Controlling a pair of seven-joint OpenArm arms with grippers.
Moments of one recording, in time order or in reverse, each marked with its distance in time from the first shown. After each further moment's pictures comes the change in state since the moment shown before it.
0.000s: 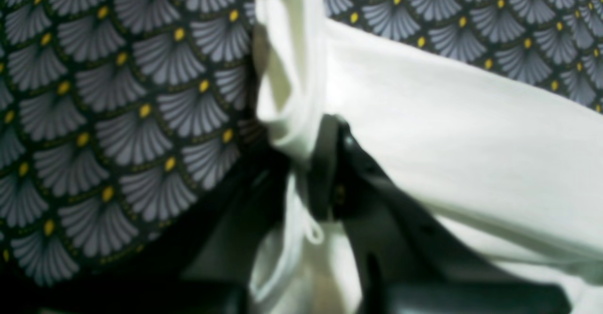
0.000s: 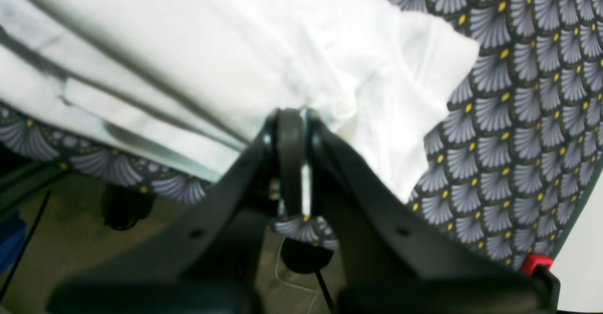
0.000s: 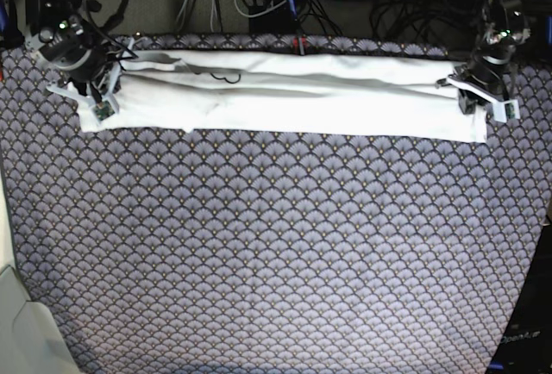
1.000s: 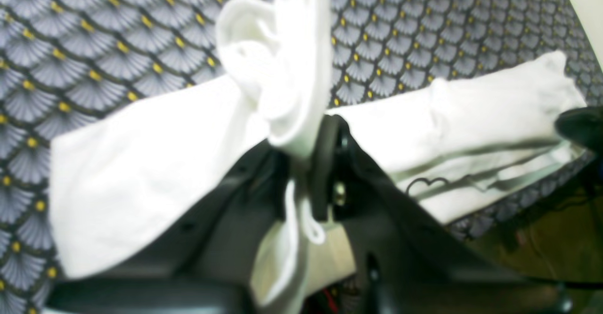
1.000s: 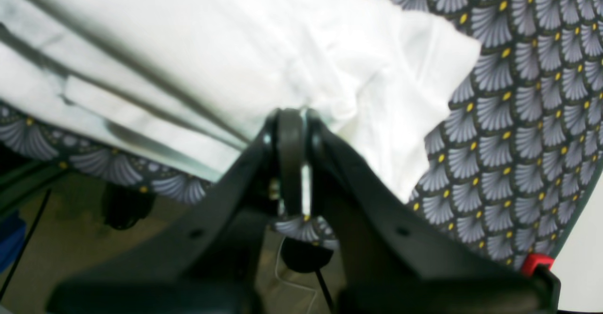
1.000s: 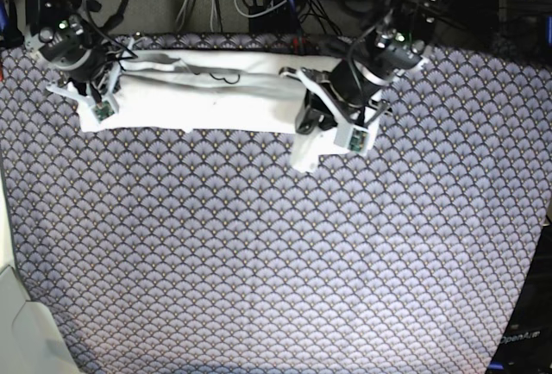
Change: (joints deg) left arm -4.3 7.2 34.8 23.5 2.1 2.2 14.8; right arm 0.0 0.0 0.0 0.0 0.0 0.0 0.0
